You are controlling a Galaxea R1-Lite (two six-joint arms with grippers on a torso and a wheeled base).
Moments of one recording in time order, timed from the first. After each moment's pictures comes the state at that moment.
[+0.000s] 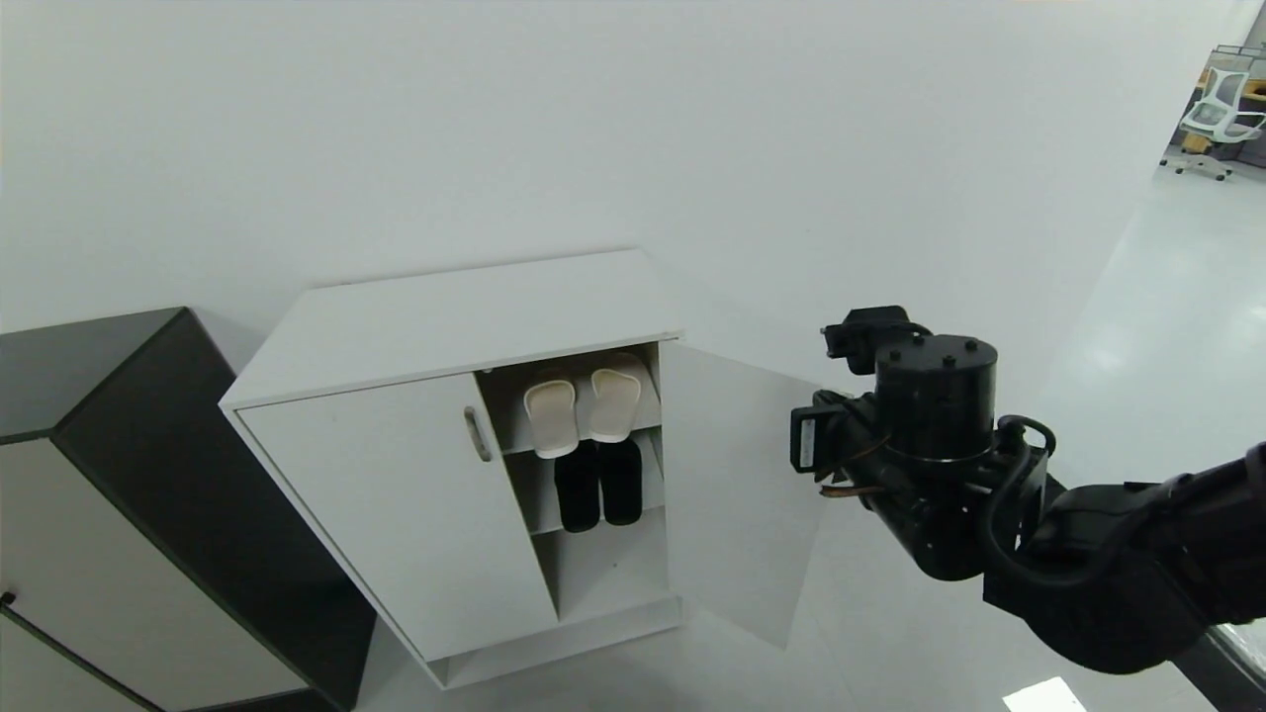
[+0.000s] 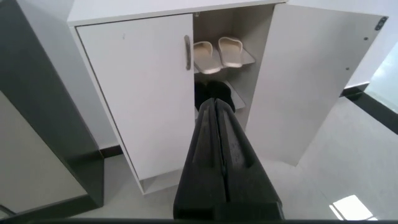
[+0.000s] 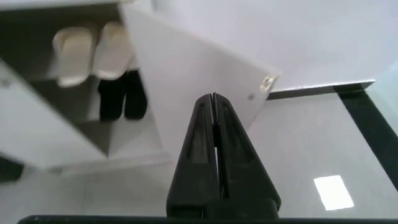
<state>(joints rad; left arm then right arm) 0.00 0.00 0.00 0.00 -0.02 0.01 0.73 1.87 -0.93 -0.76 -0.63 0.11</state>
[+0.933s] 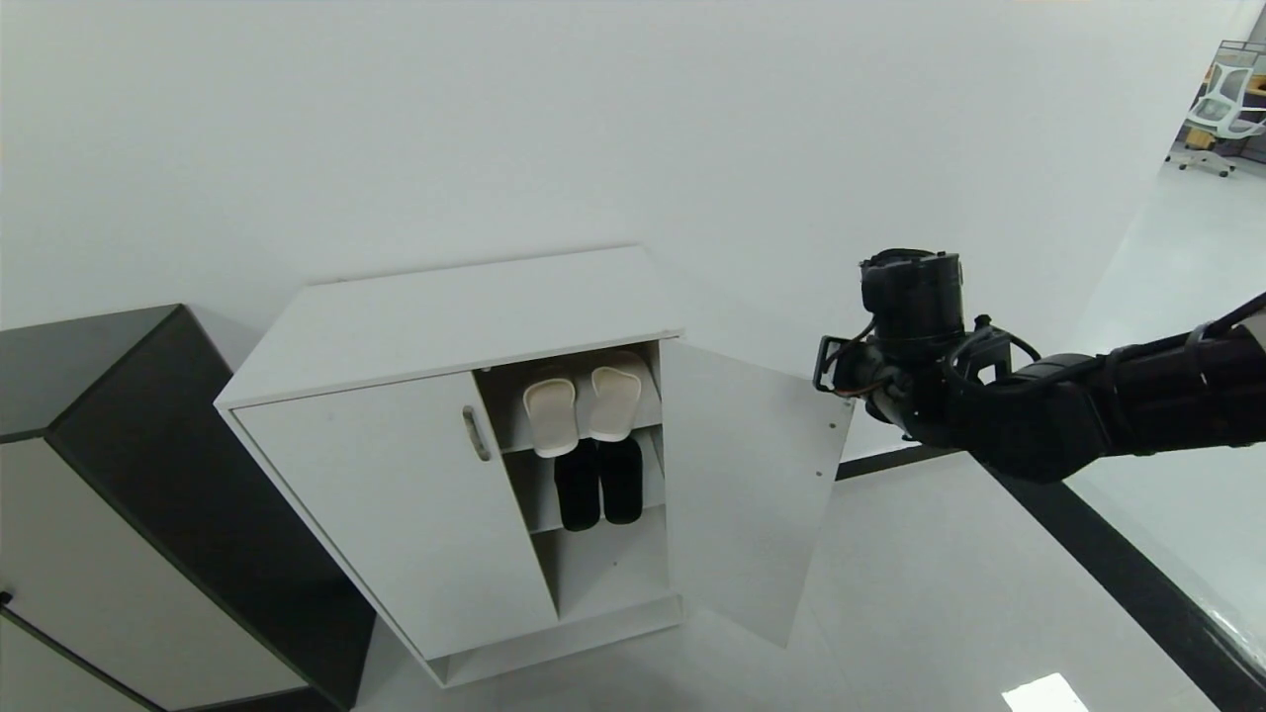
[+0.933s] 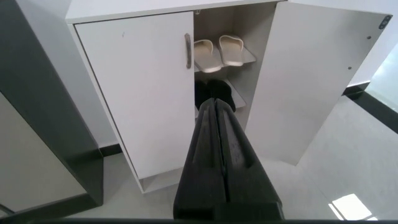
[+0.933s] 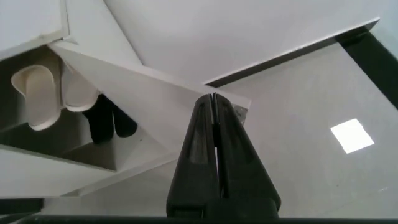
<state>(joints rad) 0.00 0.00 0.00 0.00 -0.02 0.00 0.54 1.98 -1.33 -0.34 -0.55 0.34</state>
